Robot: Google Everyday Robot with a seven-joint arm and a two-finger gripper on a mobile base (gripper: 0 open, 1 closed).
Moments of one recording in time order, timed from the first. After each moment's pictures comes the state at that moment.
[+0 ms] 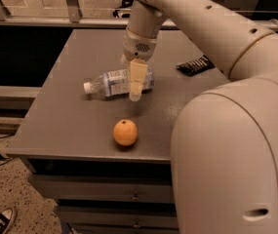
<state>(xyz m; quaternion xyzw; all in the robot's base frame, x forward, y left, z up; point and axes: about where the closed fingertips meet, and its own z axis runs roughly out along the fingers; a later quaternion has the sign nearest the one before) 0.622 0.011 0.843 -0.74 0.65 0.15 0.07</state>
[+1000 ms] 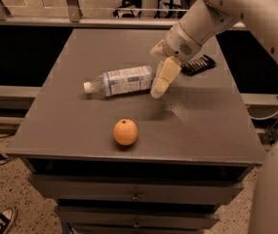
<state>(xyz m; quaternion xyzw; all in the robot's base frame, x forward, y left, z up) 0.613 -0.058 0.876 -0.64 0.70 0.21 0.23</state>
